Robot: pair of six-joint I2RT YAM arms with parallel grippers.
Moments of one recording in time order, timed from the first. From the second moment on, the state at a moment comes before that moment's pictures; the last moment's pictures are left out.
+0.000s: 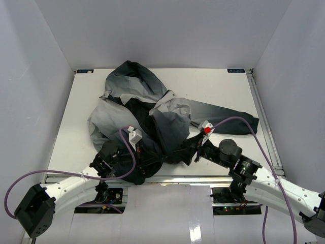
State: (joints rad) left arm -0.73 0.82 0.19 0.66 0.69 -0.52; right arm 0.98 0.60 0.41 0.08 -0.10 0.31
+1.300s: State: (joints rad) left arm -0.73 1.01 0.29 0.59 0.71 -0.63; right arm 1.52 0.97 1.04 -0.39 0.61 -0.21
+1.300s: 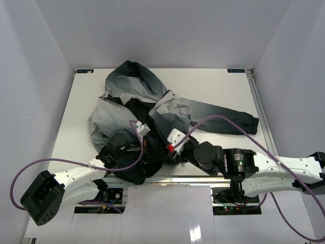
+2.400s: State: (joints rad) left arm -0.73 0.99 0.29 0.62 0.78 -0.75; right arm 1.89 0.90 0.37 0.31 0.86 -0.89
